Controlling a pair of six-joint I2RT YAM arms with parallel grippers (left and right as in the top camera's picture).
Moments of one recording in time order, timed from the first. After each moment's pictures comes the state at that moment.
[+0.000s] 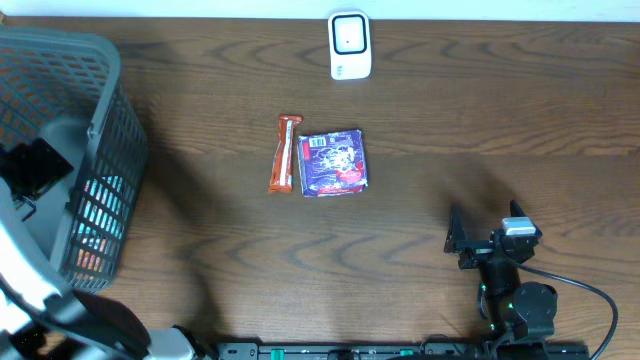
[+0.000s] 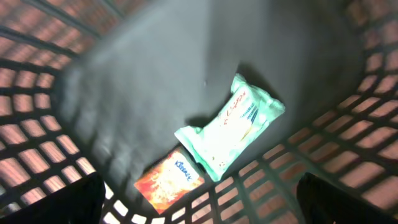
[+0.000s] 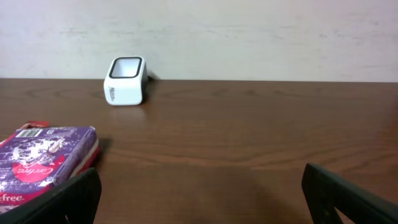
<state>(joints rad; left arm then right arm) 0.71 1.60 1.56 -1.20 -0.01 -0.11 0.08 0.01 0.01 -0.07 -0.01 0.03</state>
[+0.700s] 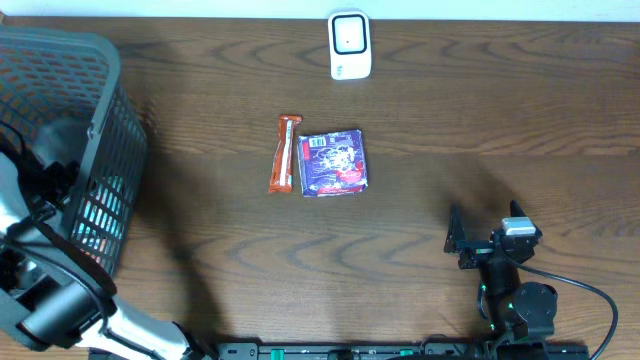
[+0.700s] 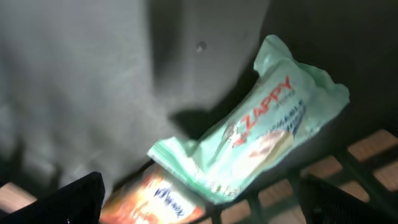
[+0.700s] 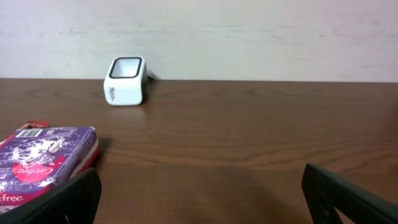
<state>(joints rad) 0.72 1.88 1.50 -1.18 0.04 -0.07 0.08 0.01 0.01 -0.07 -0.01 0.03</state>
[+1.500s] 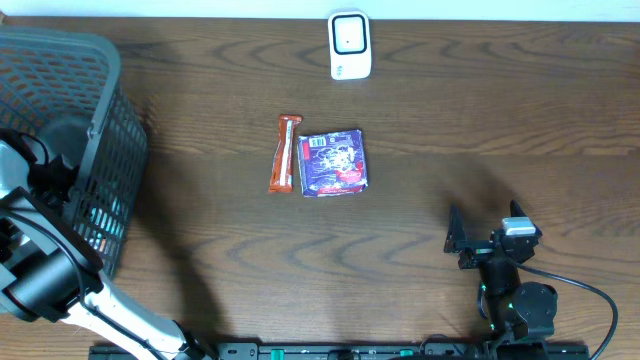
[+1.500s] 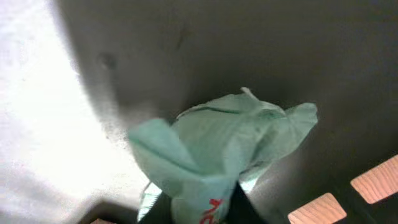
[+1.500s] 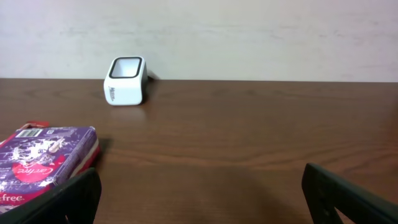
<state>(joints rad) 0.72 2.05 1.51 -1.16 0.19 -0.01 0.08 0.01 0.01 -0.07 -0.01 0.03</state>
